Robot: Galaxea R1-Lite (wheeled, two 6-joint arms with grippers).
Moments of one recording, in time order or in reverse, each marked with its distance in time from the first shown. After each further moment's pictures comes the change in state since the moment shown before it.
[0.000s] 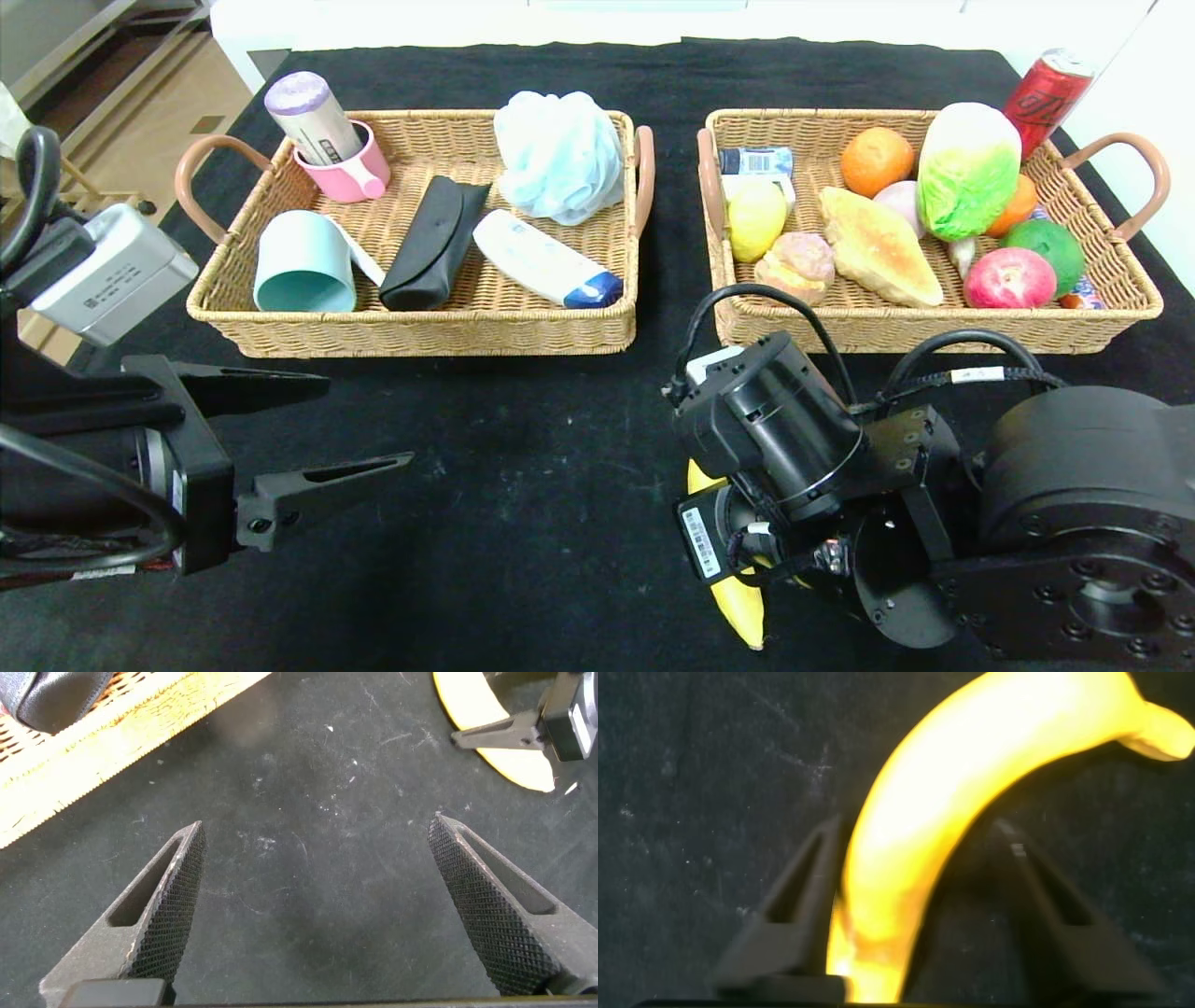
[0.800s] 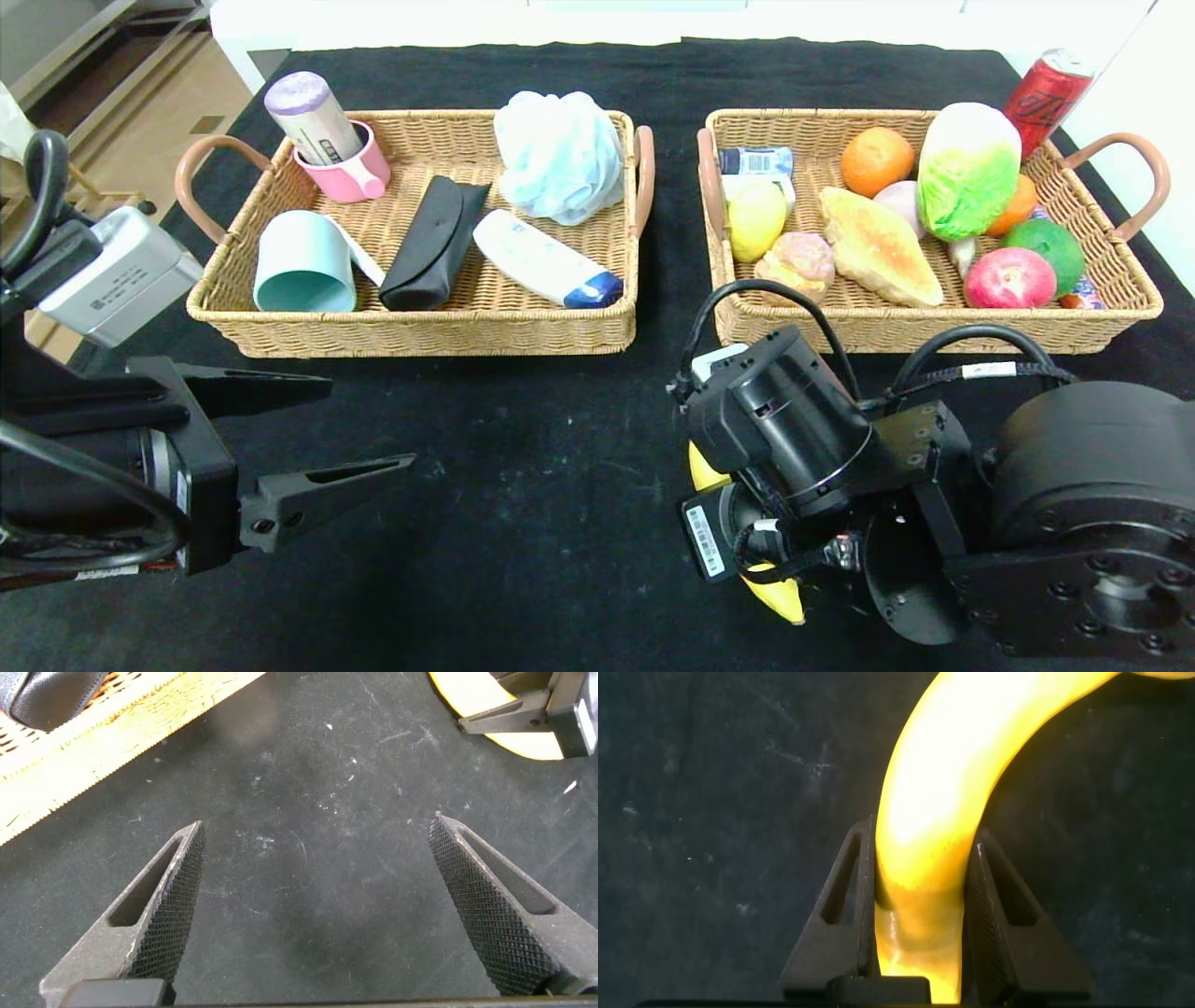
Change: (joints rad) left arm 0.000 0.004 0.000 0.001 -0.003 -0.001; right arm -0.003 -0.009 0.002 0.003 0.014 0.000
